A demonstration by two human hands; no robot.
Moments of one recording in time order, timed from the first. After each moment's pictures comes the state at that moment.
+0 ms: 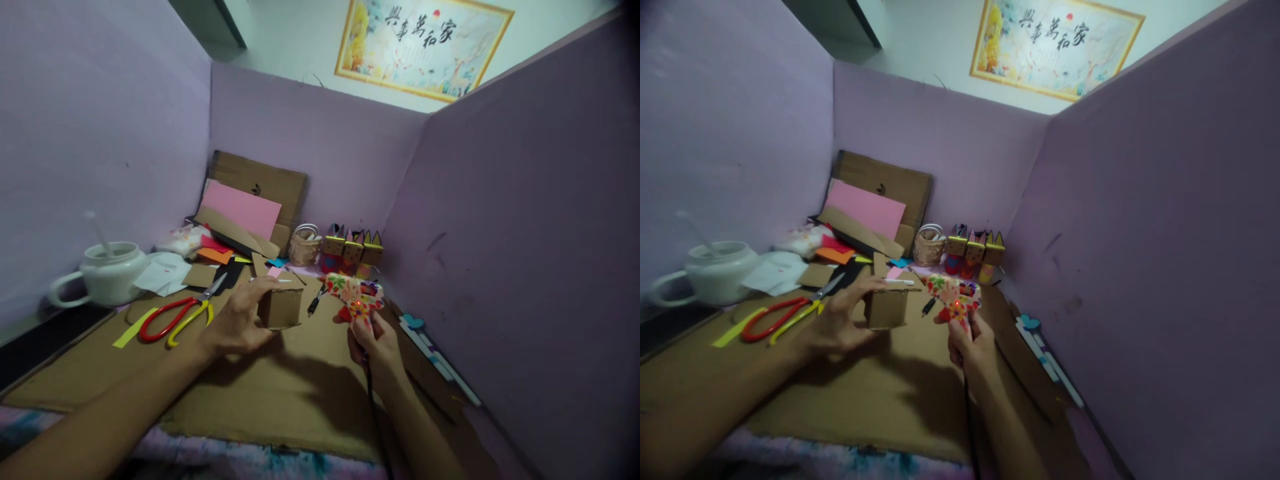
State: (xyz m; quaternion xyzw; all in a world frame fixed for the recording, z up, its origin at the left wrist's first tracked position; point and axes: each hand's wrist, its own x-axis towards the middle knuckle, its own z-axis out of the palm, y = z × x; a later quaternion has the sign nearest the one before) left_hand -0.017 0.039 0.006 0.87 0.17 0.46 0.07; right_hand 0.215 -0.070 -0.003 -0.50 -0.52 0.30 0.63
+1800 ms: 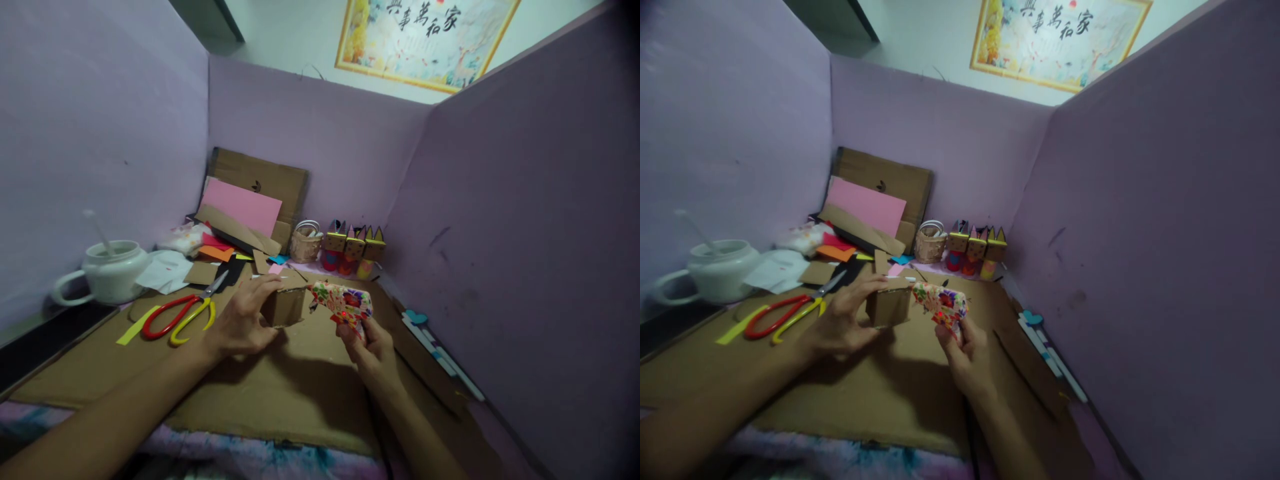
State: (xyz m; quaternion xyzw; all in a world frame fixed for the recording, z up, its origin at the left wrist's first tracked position) left_hand -0.013 0.038 0.000 0.87 0.16 0.47 0.01; right_hand 0.208 -0.075 -0.012 -0.54 -0.59 0.17 0.58
